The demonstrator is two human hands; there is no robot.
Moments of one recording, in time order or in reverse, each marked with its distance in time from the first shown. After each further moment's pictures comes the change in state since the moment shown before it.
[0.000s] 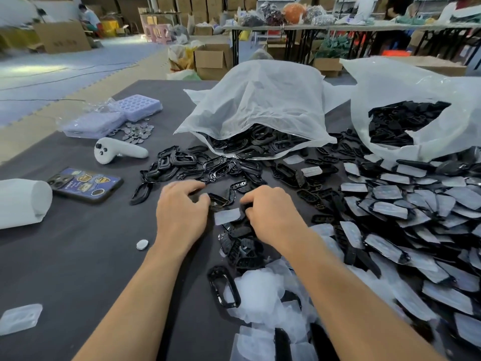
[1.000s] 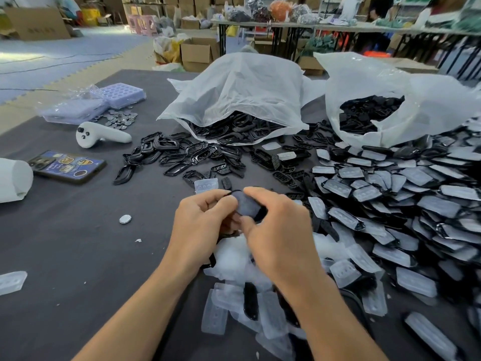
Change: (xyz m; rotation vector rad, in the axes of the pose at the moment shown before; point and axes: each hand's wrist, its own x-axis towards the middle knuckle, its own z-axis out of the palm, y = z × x) left_hand -0.101 0.064 -0.017 -0.789 -0.385 -0.140; right_hand -0.117 0.001 -0.016 0.256 0.436 -0.027
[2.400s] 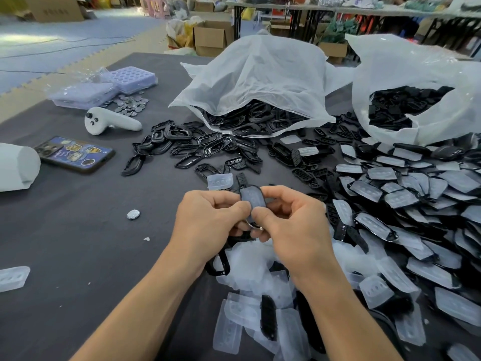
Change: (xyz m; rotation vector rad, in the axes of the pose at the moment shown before) left_hand 0.013 -0.001 -0.011 0.062 0.010 -0.128; right_hand 0.019 0.009 0.017 0.818 -0.176 0.350
